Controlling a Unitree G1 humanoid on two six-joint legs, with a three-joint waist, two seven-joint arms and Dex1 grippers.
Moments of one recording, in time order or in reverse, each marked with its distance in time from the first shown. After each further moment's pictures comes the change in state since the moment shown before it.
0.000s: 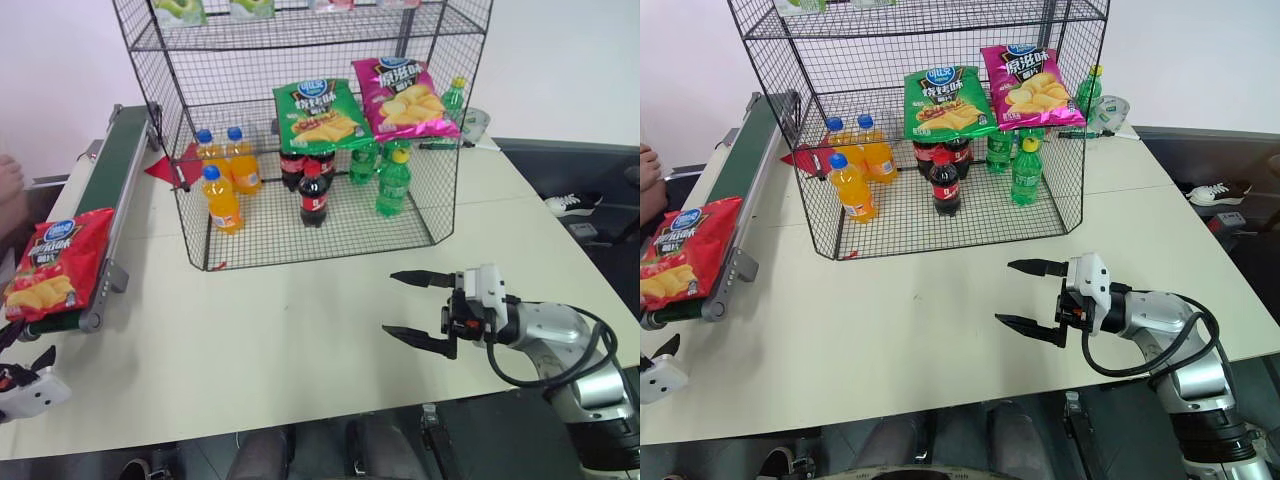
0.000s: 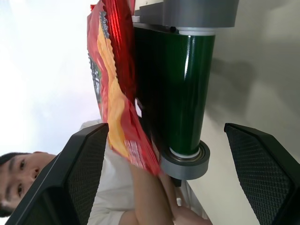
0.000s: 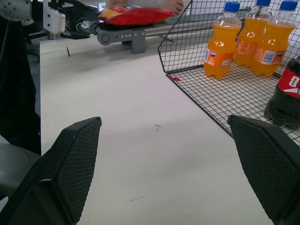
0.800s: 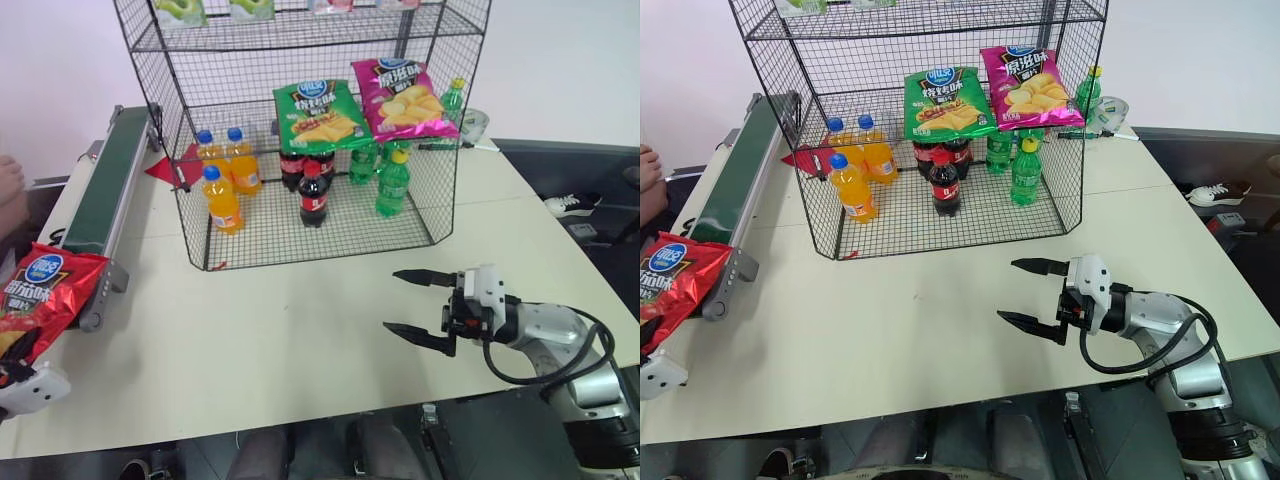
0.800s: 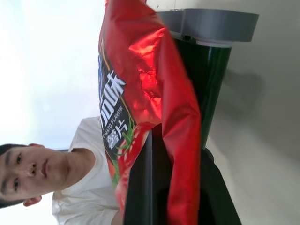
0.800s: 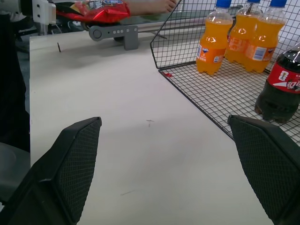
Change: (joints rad) left arm 0.014 -0.007 -0.004 -0.003 -0.081 -0.041 -0.024; right arm 0.000 0.018 0.000 0.044 -0.031 -0.029 -0.012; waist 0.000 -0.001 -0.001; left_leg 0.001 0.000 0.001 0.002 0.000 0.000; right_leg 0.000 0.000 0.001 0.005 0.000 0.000
